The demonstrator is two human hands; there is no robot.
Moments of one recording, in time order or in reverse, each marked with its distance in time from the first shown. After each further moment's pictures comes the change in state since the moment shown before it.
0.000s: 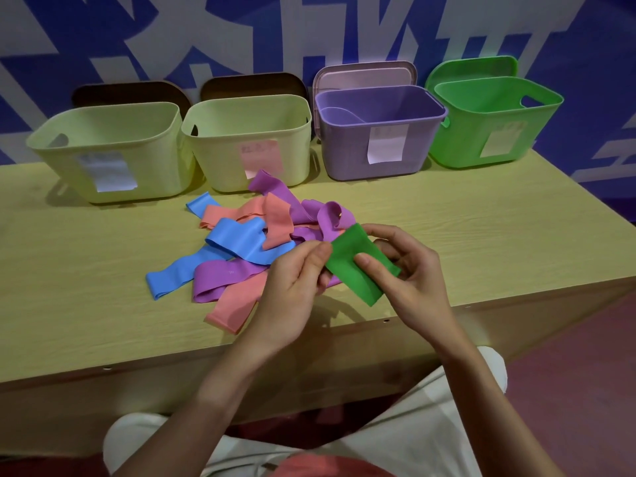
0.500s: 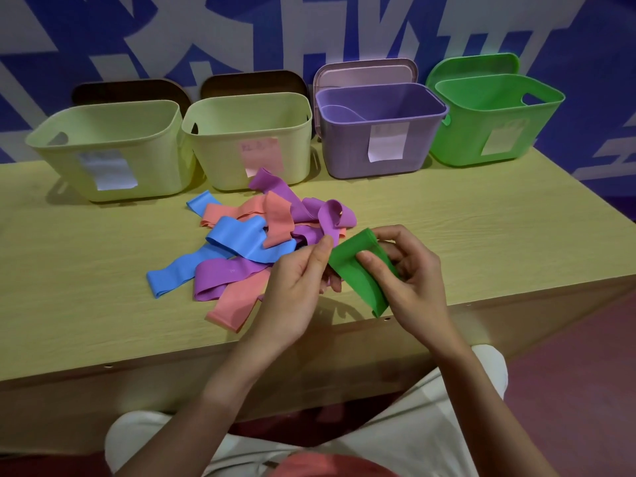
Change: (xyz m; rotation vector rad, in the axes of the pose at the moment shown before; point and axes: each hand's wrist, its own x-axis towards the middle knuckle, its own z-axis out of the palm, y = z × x) left_hand 0.000 -0.003 0.003 0.092 0.041 -0.036; right_hand -0.005 -0.005 0.005 -0.015 0.042 -0.005
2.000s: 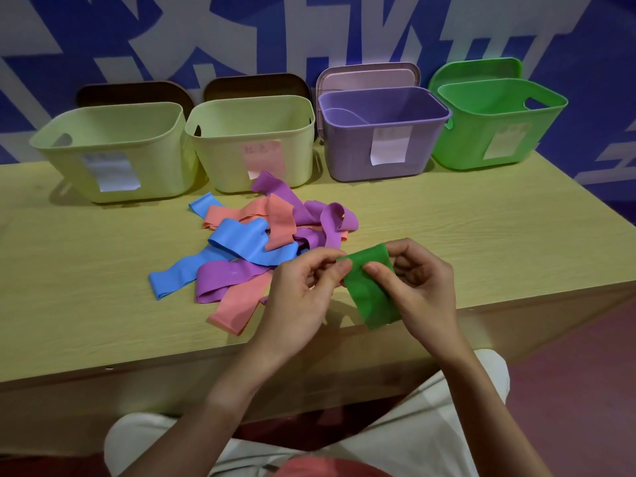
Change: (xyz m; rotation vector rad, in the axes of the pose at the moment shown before) left_hand -0.004 -0.003 0.001 0.012 0.044 0.080; right_hand -0.003 0.007 -0.005 0.040 0.063 0.031
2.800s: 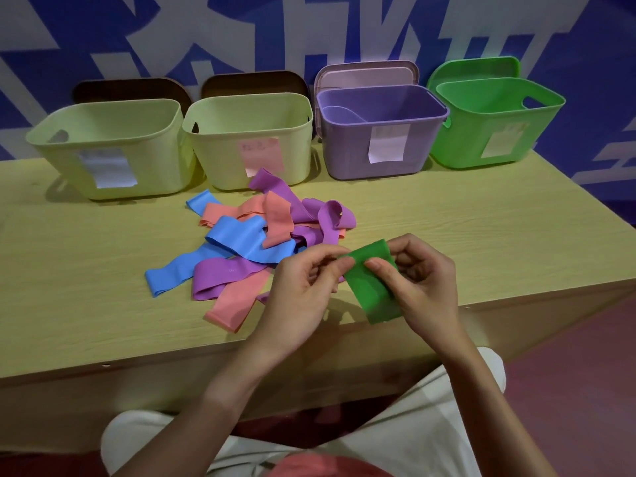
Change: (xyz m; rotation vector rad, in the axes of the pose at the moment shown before) left_hand 0.002 0.005 0.004 -0.025 -0.028 -0.063; right_hand 0.002 -0.001 -0.005 -0.051 -0.015 -0.044
